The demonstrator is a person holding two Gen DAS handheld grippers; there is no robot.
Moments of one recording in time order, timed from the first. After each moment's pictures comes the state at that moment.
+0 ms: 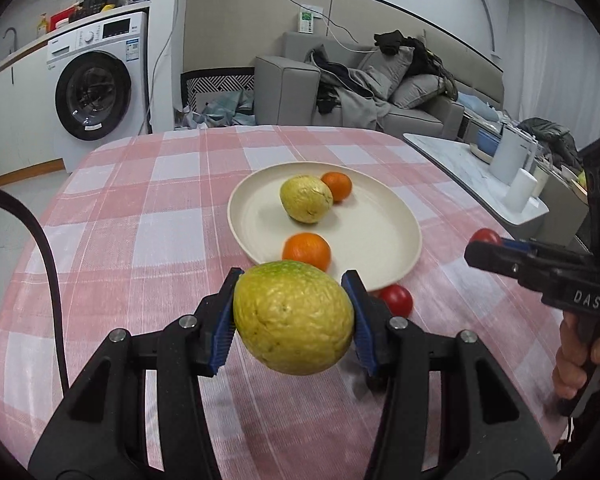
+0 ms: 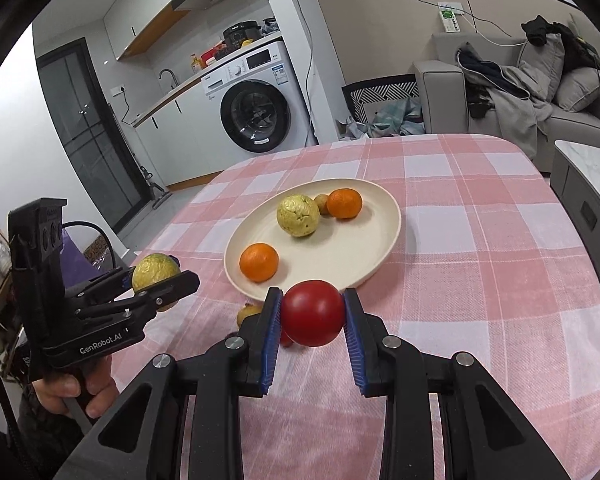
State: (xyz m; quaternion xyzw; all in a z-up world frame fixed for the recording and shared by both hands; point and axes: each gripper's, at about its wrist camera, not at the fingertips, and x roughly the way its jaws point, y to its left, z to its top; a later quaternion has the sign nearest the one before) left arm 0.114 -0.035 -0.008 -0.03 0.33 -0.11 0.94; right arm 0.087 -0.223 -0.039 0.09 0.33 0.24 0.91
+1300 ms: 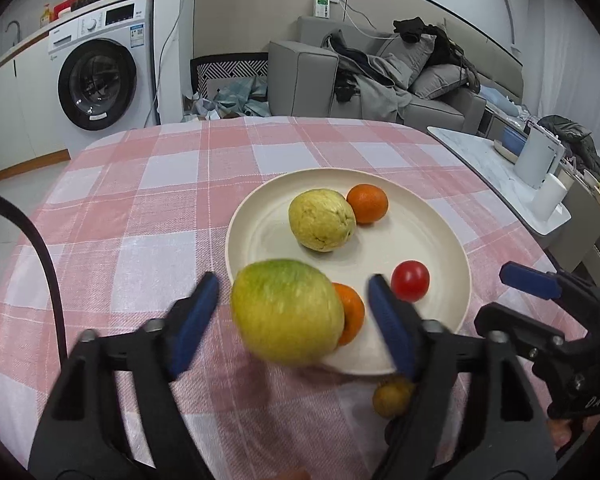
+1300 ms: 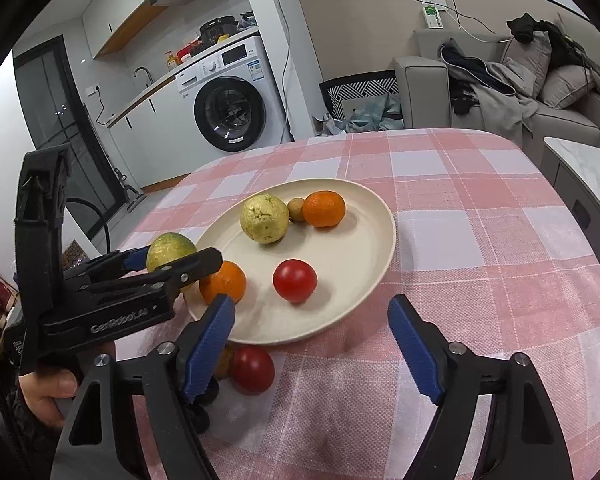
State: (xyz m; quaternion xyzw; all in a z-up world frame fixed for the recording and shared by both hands) left arm 0.193 -0.042 -0.030 -0.02 0.35 -0.09 0.93; right arm 0.127 -0.207 -0.056 0.08 0.34 0.20 0.92
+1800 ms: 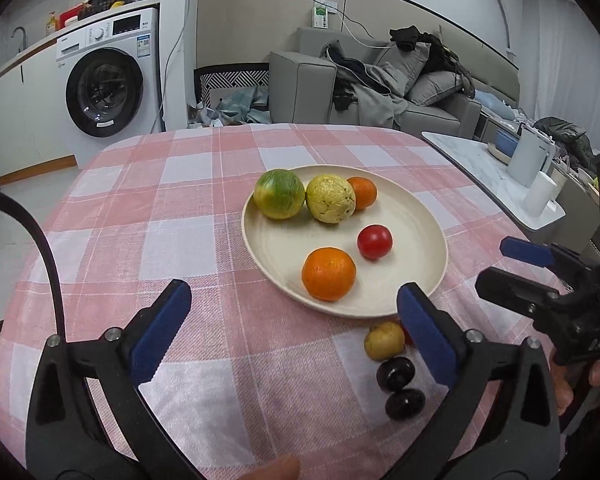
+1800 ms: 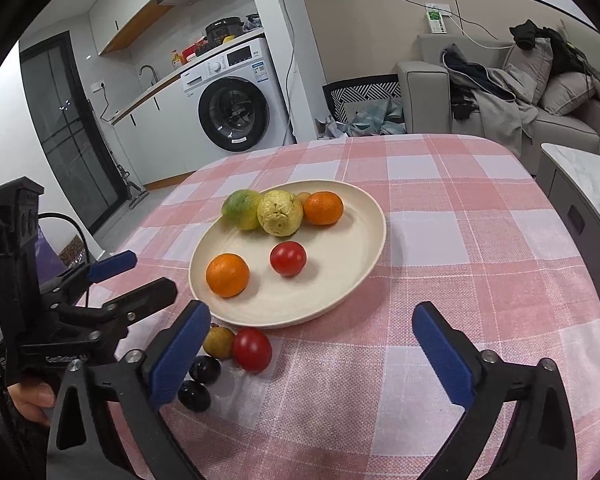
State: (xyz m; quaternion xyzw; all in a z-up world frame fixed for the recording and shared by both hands) left arm 0.134 -0.031 -0.014 -0.02 0.34 -0.08 0.94; right arm 0.116 -0.214 -0.050 0.07 0.34 0.20 0.92
